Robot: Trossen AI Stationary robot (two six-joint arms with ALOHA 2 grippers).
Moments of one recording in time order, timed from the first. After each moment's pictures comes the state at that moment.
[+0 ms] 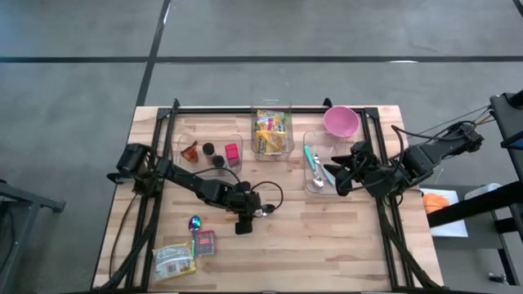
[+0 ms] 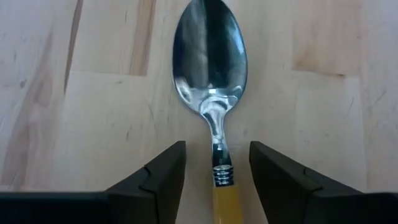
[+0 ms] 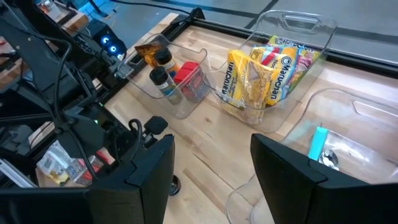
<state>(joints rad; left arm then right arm) -0.23 1.86 0.96 -0.15 -0.06 -0.30 0.49 1.04 1.17 -0.95 0.81 1.16</state>
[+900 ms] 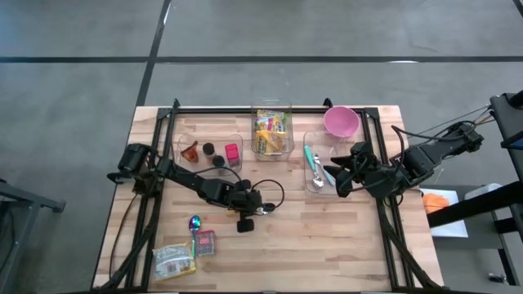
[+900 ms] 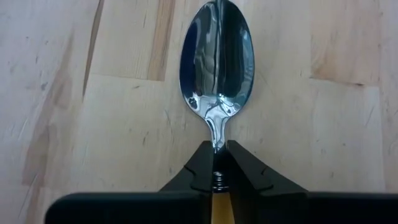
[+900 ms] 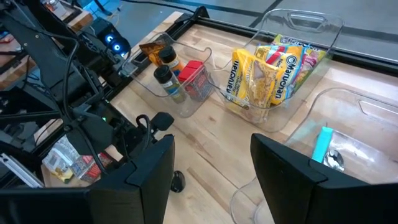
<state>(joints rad) -0.22 1.89 0.97 -0.19 -0.09 -0.31 0.50 1.04 1.17 -0.93 0.81 1.15</state>
